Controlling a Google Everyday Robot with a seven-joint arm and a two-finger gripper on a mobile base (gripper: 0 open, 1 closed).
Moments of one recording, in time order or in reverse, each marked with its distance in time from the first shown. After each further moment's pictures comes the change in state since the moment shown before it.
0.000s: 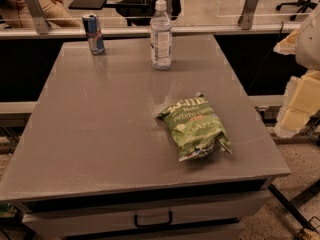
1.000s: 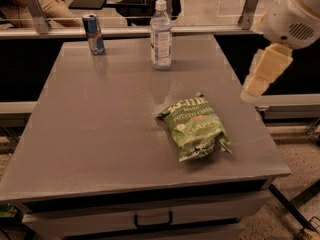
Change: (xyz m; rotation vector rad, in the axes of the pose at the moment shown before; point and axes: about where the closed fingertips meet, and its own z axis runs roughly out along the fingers) arm -0.042 -0.065 0.022 0.050 -0.100 0.027
